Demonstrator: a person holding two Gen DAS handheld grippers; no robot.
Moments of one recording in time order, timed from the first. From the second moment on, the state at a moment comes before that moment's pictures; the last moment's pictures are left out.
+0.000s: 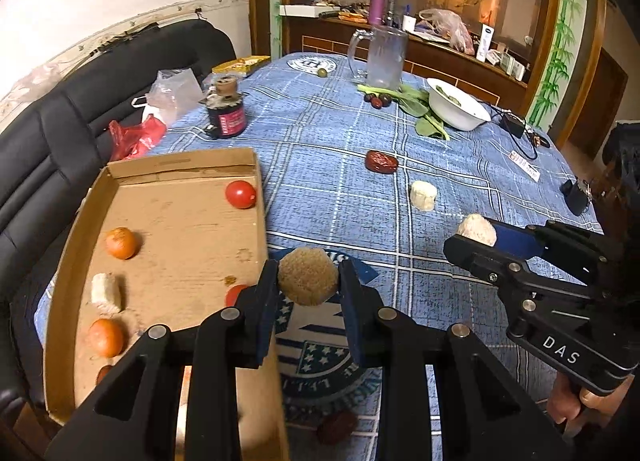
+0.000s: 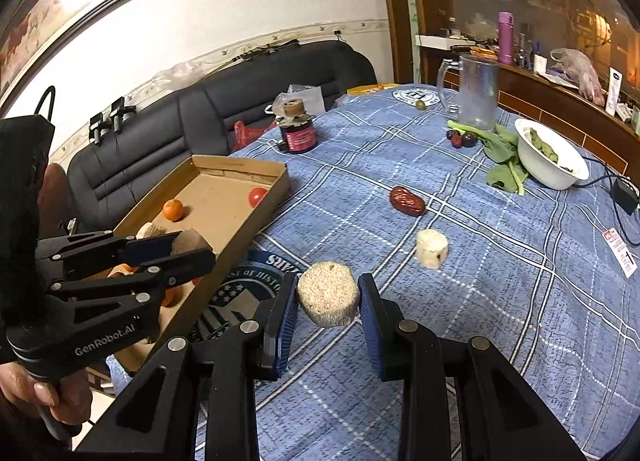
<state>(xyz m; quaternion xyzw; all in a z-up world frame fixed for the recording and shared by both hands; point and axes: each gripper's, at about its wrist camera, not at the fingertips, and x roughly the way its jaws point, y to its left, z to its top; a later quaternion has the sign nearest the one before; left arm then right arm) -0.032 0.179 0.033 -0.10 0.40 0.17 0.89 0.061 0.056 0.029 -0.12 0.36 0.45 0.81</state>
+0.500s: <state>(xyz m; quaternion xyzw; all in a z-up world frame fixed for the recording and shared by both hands) -0.067 0.201 0.040 -0.10 0.38 0.20 0.90 0.031 0.082 0.038 -0.14 0.35 0.47 0.80</state>
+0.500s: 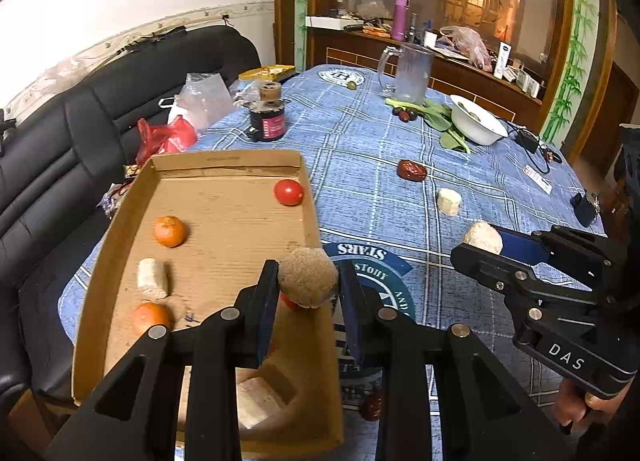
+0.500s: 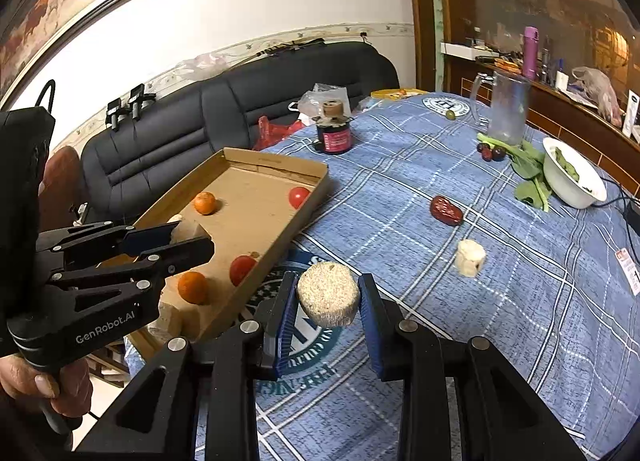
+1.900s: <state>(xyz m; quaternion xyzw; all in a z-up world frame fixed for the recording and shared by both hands) -0.089 0.286 0.020 -0.19 0.39 0.23 0.87 0.016 0.165 0.030 -0.17 0.35 0.52 0.76</state>
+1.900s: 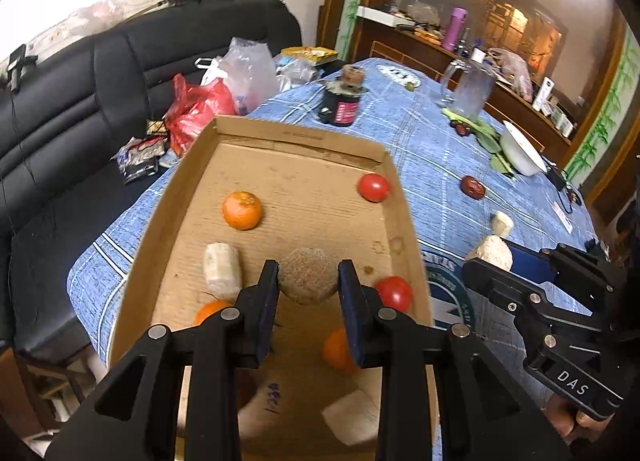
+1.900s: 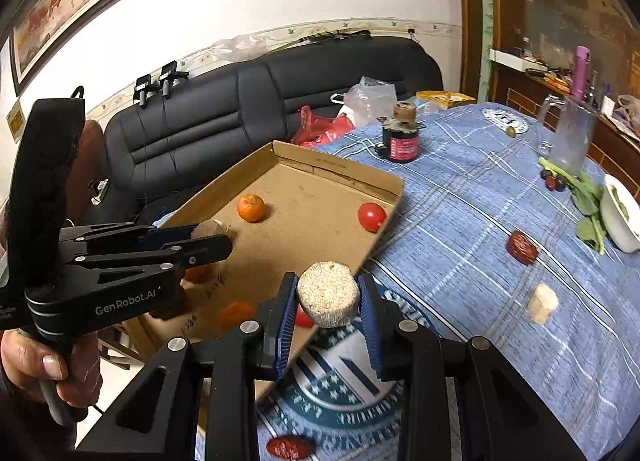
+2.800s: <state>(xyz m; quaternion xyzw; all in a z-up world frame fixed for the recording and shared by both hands) -0.051 0.303 -0.023 -0.19 0.48 0.23 0.82 0.059 0.264 -0.031 -0.23 0.39 0.53 0.71</state>
